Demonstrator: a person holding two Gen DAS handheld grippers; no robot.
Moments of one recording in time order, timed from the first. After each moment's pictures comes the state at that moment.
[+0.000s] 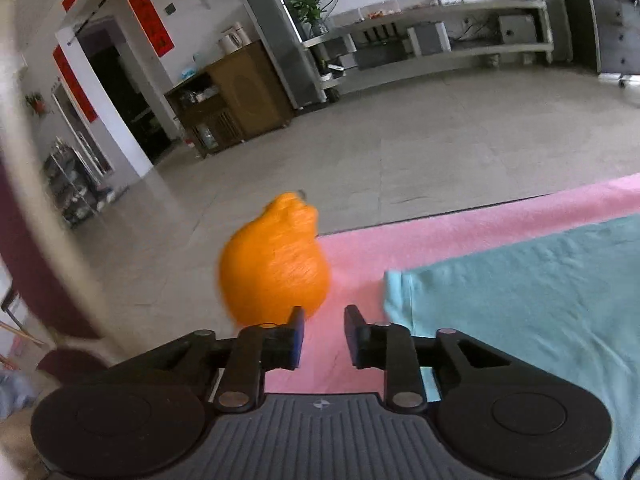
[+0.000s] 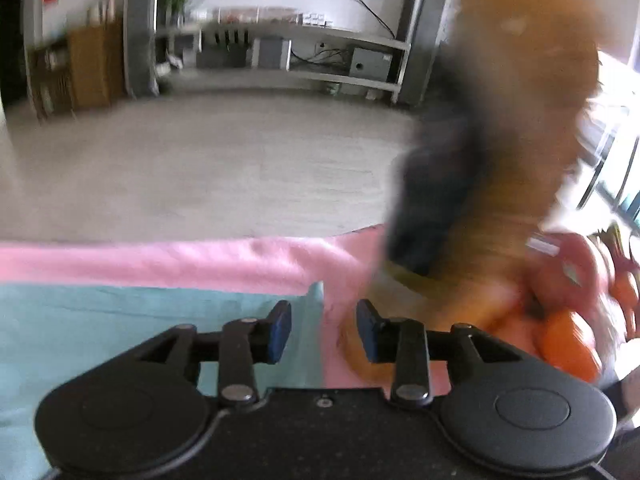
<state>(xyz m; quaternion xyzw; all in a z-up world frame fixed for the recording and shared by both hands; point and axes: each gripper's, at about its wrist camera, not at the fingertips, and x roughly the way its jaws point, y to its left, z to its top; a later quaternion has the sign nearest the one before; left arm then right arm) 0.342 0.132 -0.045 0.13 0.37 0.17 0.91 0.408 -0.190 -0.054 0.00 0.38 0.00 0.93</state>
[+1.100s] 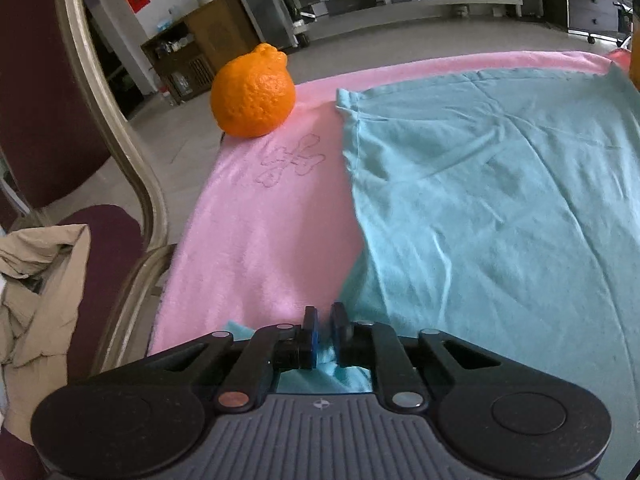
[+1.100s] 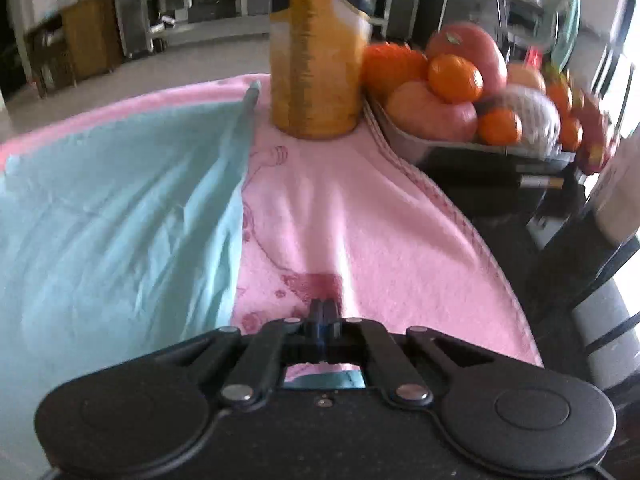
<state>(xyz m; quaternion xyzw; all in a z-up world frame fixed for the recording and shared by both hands) 0.221 0.124 -0.117 0.11 0.44 0.15 0.88 0.293 -0.264 -0.141 0.04 0.45 -0.02 0.89</state>
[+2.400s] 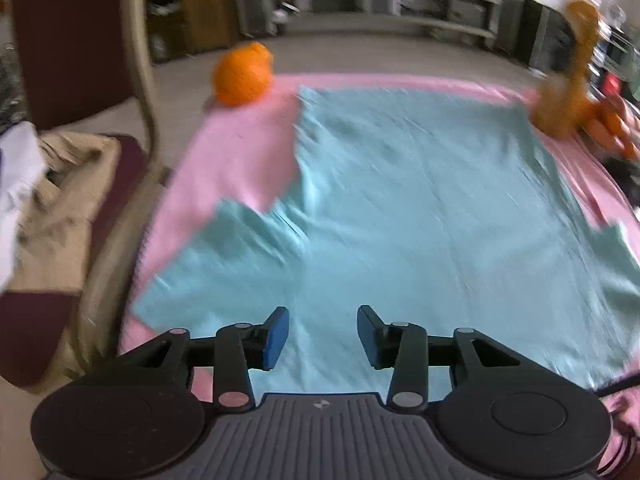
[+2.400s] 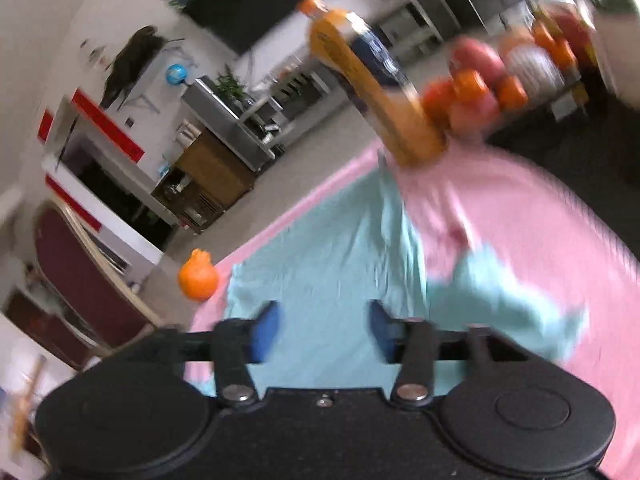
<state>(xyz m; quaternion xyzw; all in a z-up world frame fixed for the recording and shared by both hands) 0.084 0.080 -0.055 0.01 0.47 0.07 0.88 0.132 -0.307 -0.060 0.34 0.37 0.19 0.84</state>
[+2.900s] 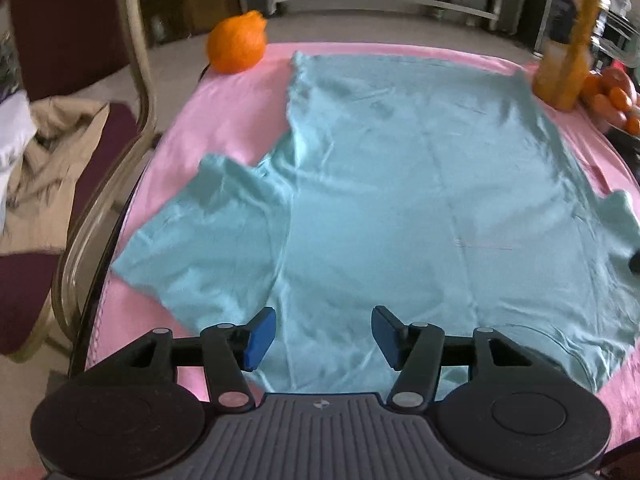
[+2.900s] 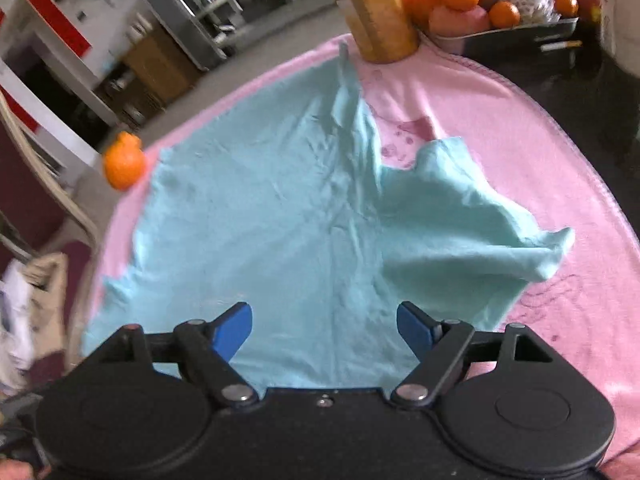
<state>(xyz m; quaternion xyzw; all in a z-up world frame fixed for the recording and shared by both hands) 0.076 0.081 -0.081 -0.01 0.48 0.09 0.87 0.144 -0.245 -0.099 0.16 0.49 0.10 0.85</state>
